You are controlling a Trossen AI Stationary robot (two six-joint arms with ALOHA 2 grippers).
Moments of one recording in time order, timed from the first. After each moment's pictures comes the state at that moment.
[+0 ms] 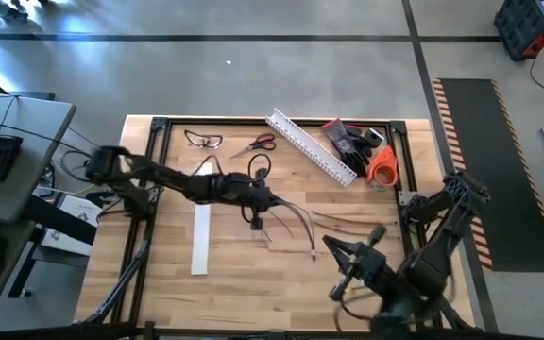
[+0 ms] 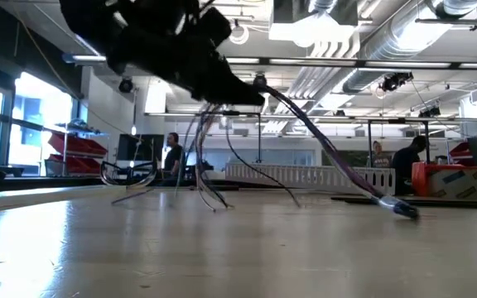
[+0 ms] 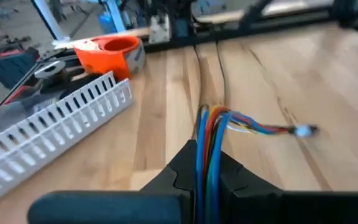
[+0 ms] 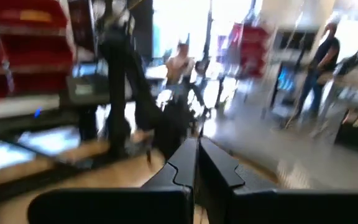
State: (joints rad) left arm -0.01 1.64 0.80 0.45 -0.04 0.19; right arm 0.87 1.71 1.67 -0.91 1.47 0.94
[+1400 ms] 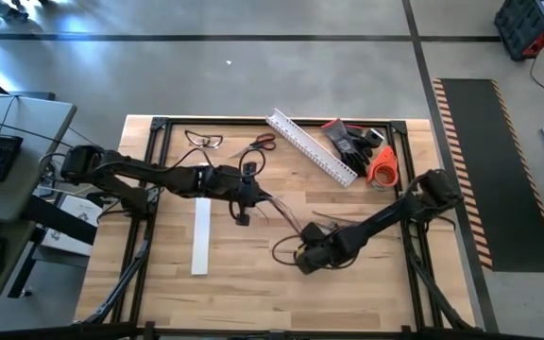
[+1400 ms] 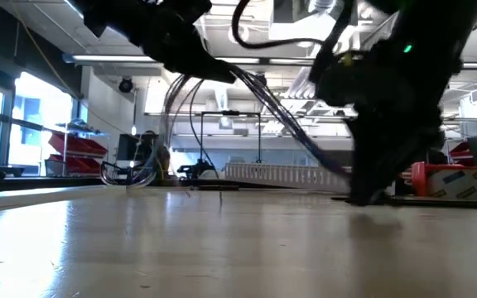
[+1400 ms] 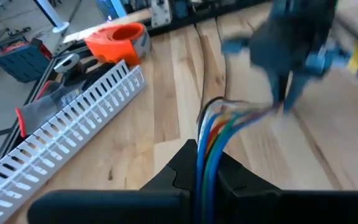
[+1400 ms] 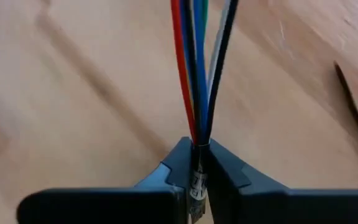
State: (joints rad) left arm -0.01 1.43 0.85 0.07 -0.08 0.30; right arm 0.46 1.88 1.14 -0.61 0.30 1.20
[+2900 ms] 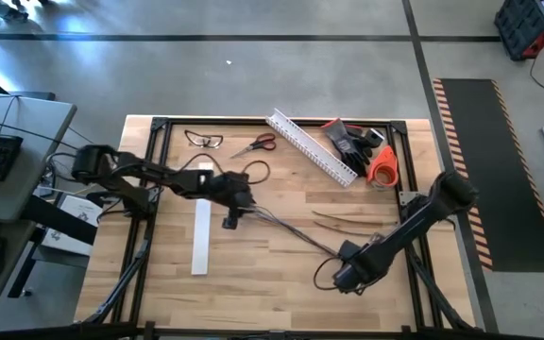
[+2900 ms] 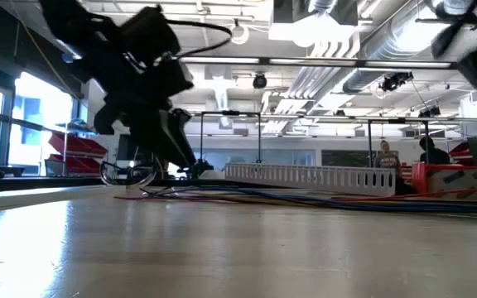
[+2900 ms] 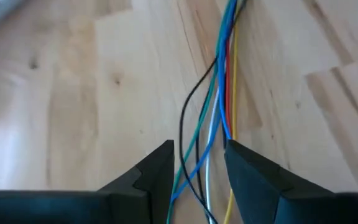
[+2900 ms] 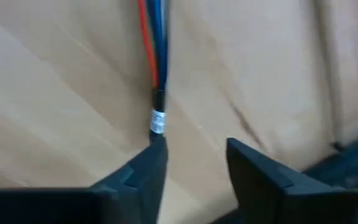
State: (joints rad) left arm 0.06 1.51 0.64 0.08 0.07 0.28; right arm 0.68 1.74 1.16 -1.20 -0.13 1.27
